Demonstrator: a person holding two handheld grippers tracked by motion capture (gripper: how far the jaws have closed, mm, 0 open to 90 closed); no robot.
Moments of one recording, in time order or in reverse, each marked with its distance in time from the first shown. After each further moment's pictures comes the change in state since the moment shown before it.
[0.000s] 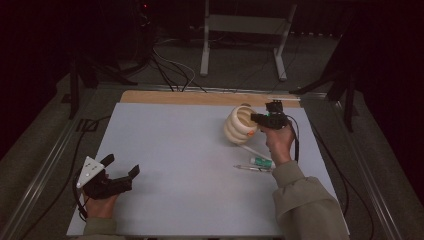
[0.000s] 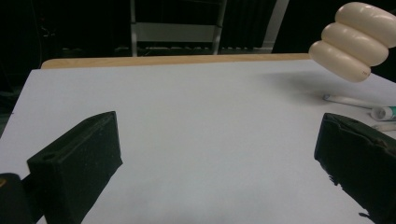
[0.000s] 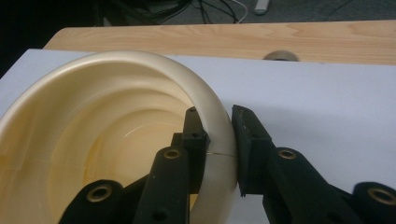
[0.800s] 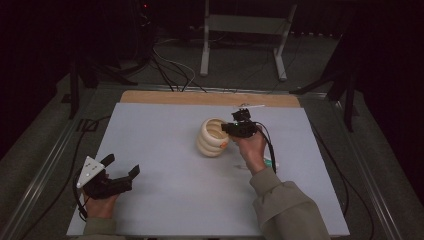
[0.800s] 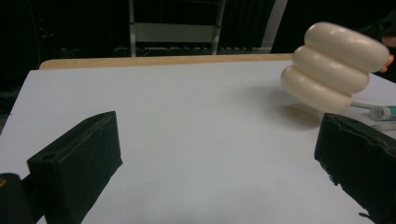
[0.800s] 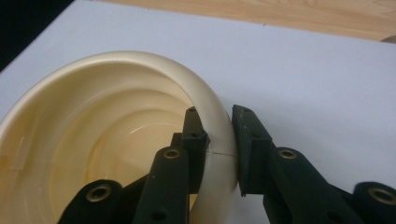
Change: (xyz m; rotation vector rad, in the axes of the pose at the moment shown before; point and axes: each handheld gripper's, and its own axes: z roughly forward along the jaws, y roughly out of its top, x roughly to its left) left arm 0.000 0.000 0.000 -0.001 -0.004 0.002; right arm 0.081 -0.022 0.034 0.083 0.094 -0.132
